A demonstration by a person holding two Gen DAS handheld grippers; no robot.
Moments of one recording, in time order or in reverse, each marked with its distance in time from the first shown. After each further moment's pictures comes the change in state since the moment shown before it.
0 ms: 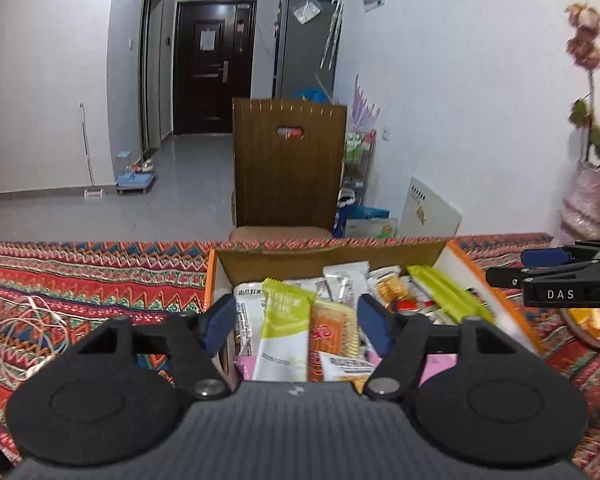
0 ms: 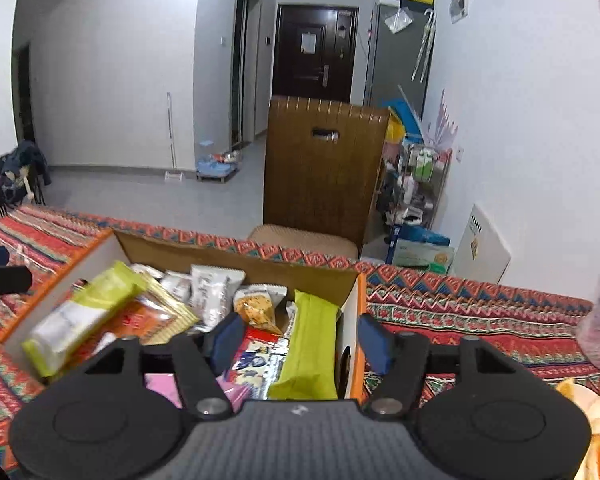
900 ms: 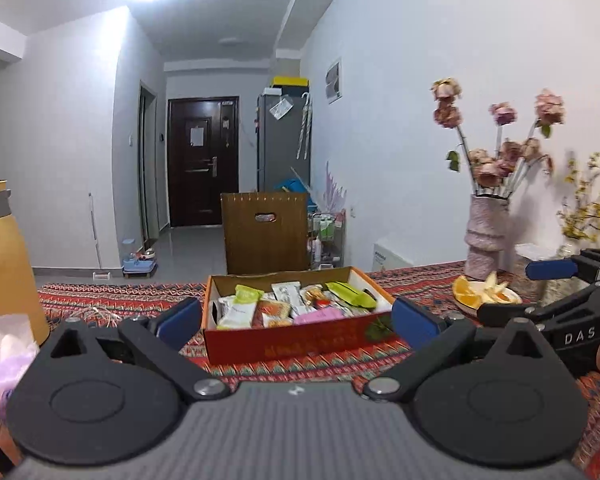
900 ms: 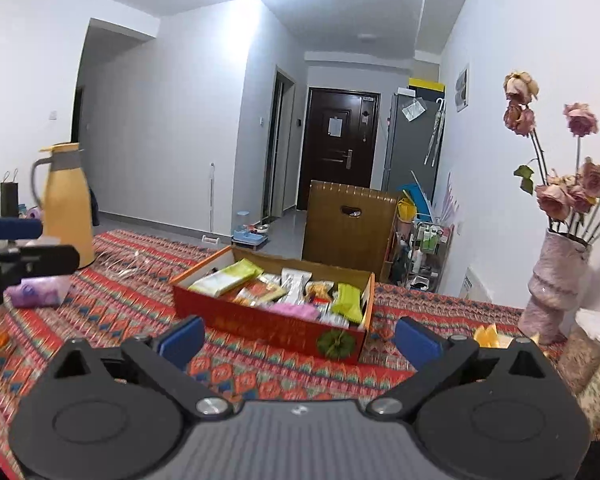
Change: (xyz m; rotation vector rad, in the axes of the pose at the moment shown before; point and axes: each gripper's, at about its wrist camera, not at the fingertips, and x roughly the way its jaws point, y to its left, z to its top) left arm -0.277 -0.087 -0.131 0.086 -0.290 -0.017; right arm -0.291 0.055 -0.149 -0.077 -0.253 0.055
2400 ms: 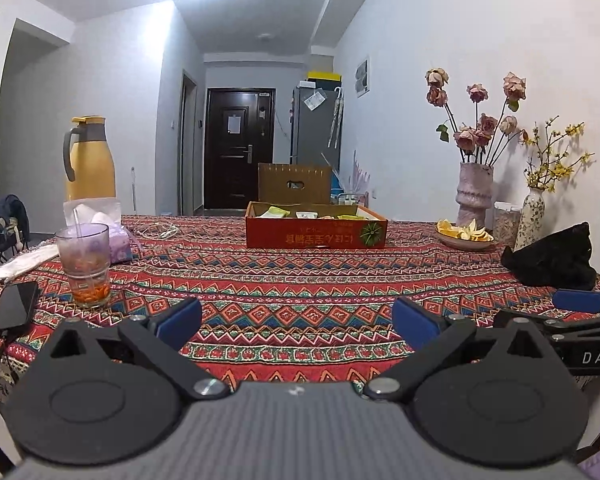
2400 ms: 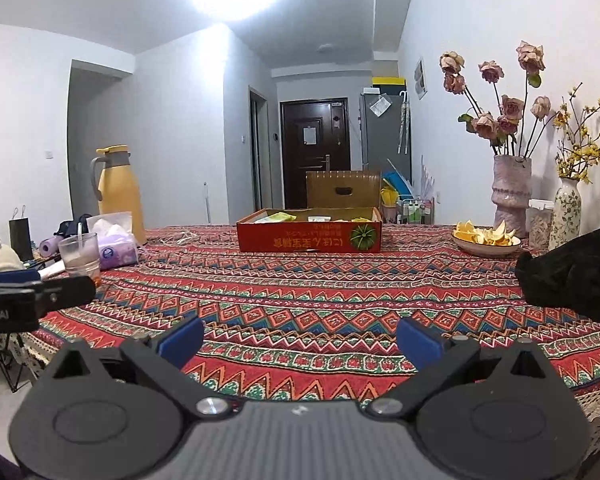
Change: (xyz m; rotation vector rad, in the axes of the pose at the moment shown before) left arm -0.213 -0.036 -0.147 -0.065 0.016 0.107; right arm -0.201 0.109 -0.176 0.167 -0.060 -0.034
